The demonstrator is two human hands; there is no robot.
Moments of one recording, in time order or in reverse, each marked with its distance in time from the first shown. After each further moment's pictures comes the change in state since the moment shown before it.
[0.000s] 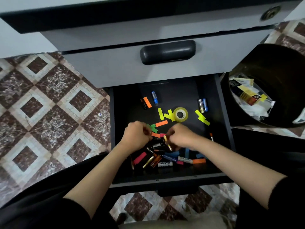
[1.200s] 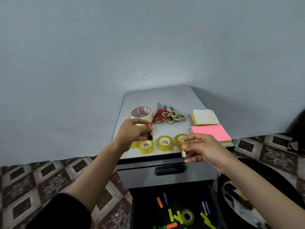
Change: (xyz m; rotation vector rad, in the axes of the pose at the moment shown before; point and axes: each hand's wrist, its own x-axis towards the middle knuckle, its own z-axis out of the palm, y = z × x) left_hand -0.094 0.175 -0.266 -0.777 0.354 0.316; right_hand -0.222 -0.134 -0.175 0.728 0.229 -0.690
